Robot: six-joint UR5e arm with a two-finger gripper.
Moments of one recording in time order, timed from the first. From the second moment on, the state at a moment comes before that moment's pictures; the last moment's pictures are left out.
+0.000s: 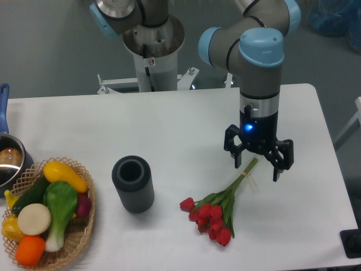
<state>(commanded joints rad) 2.64 -1.87 -1.61 -0.76 1.37 1.19</state>
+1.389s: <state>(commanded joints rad) 2.60 -2.02 -1.72 -0.71 1.44 1.25</state>
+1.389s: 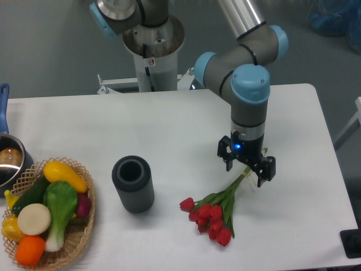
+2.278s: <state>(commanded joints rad) 2.57 -2.10 -1.71 -0.71 1.36 1.21</state>
